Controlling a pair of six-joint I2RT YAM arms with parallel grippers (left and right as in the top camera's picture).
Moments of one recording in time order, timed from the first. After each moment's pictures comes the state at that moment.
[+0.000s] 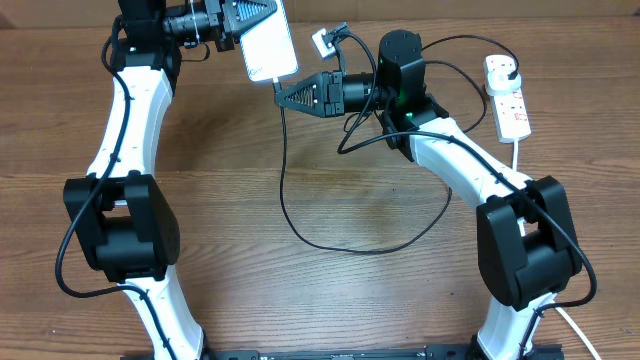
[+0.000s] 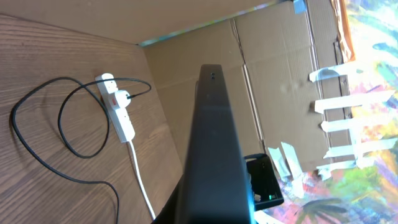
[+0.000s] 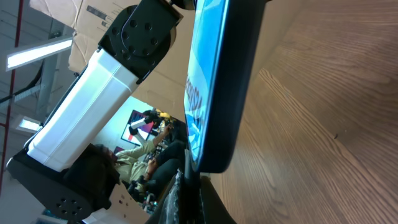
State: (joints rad) left arm 0.03 2.10 1.87 0.04 1.37 -1.06; right arm 0.40 1.97 1.42 0.50 -1.20 0.98
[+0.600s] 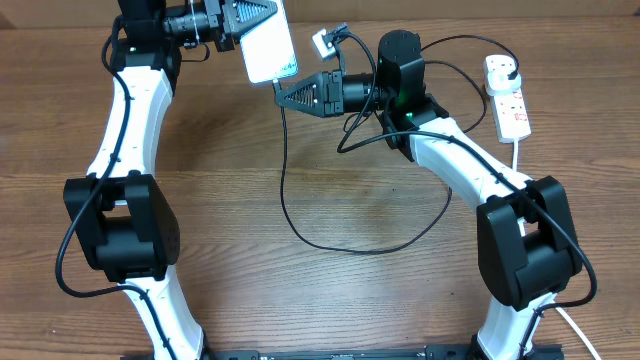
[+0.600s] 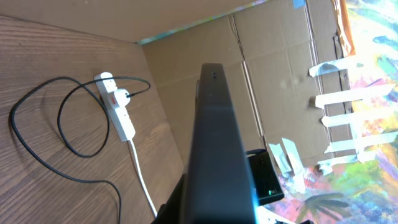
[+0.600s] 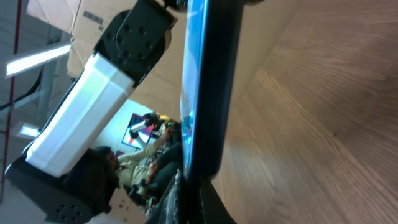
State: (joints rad) left arm 0.03 2.10 1.87 0.04 1.38 -1.04; right arm 0.40 1.97 1.42 0.48 -1.18 0.99
